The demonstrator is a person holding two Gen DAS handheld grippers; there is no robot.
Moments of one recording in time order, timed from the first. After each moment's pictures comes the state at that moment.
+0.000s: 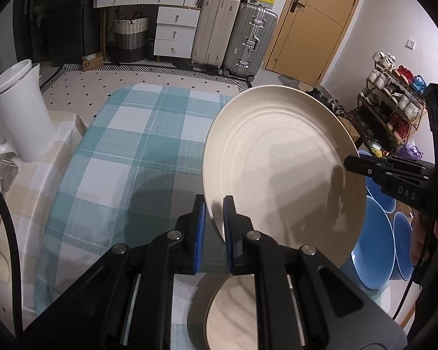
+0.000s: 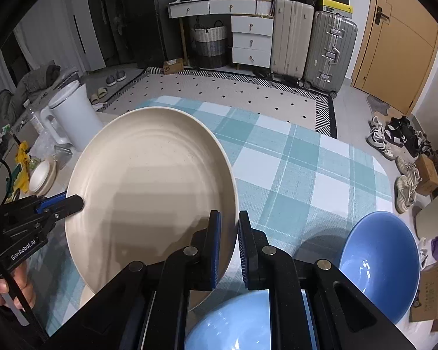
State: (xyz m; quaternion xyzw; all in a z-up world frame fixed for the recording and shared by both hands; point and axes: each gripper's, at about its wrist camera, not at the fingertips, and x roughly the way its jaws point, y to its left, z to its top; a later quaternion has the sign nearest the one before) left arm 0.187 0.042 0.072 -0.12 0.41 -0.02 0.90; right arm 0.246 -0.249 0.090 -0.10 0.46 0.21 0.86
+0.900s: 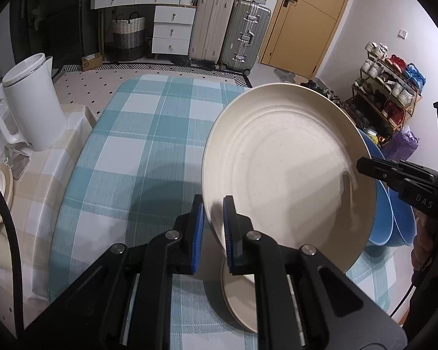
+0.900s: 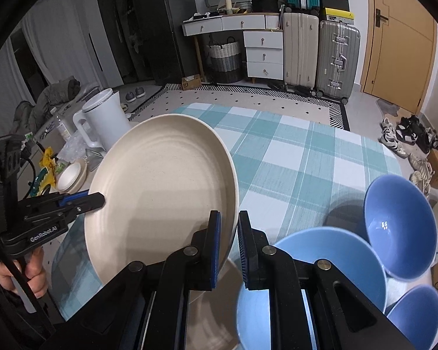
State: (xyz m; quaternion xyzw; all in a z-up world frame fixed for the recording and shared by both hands) left arm 0.121 0.049 0.072 -0.11 0.42 -0.02 0.90; right arm 0.153 -0.257 0.098 -0.04 0.43 0.25 0.87
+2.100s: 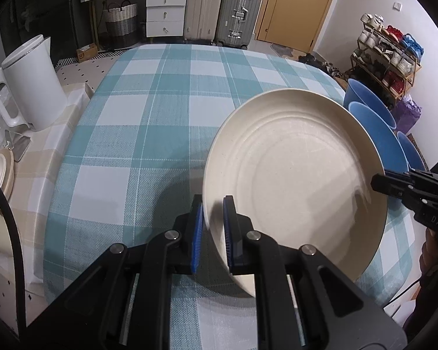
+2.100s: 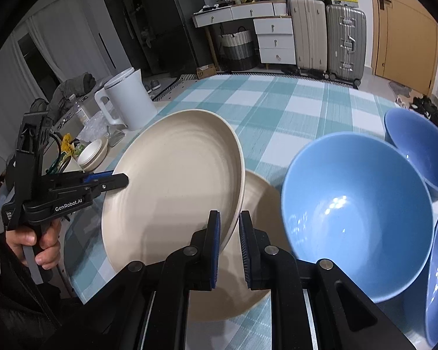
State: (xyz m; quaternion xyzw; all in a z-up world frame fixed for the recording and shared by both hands) left arm 0.082 0.043 0.012 -0.07 0.47 -0.03 0.88; right arm 0.068 -0.269 0.042 -0.02 0.46 0.28 0.85
